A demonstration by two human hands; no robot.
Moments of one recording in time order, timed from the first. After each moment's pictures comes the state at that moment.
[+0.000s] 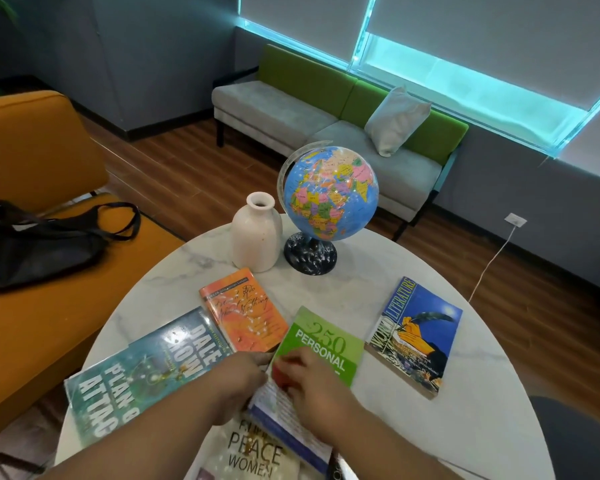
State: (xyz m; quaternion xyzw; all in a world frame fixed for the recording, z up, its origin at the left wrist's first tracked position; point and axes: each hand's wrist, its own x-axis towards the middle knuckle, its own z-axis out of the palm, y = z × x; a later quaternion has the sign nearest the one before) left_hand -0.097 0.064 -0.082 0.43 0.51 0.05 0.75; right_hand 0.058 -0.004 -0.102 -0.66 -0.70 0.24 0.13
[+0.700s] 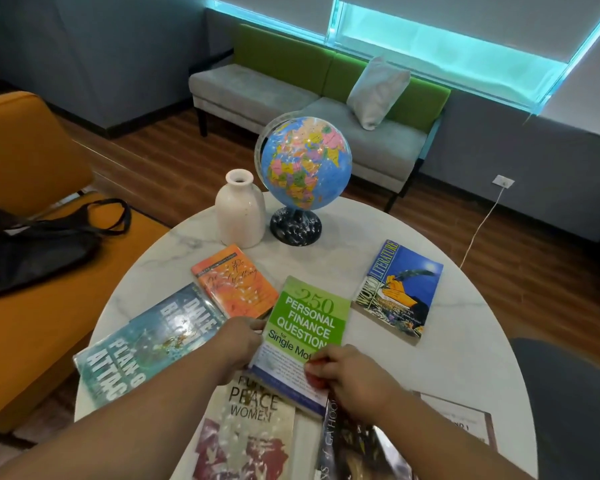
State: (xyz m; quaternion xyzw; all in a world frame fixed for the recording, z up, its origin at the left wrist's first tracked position) left_hand -0.086 0.044 -0.064 0.48 0.57 0.06 0.66; right_hand 0.114 -0.074 -0.111 -0.62 -0.75 0.19 0.13
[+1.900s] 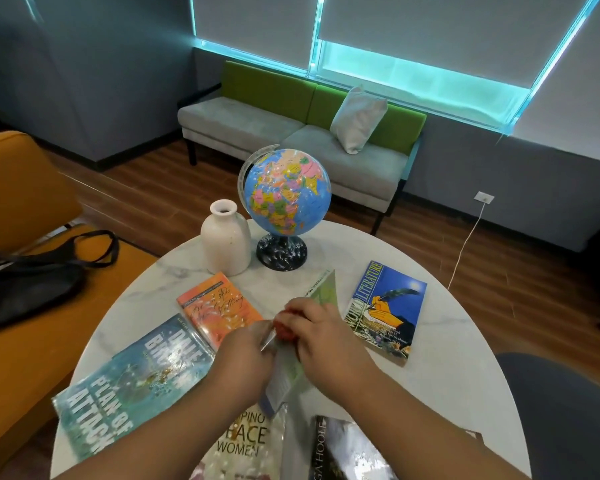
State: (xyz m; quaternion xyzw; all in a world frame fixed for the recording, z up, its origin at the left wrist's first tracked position) left_hand -0.066 0.013 -0.001 0.73 0.51 0.17 0.42; right_hand 0.080 -0.030 -0.014 -0.66 -0.72 0.07 0.23
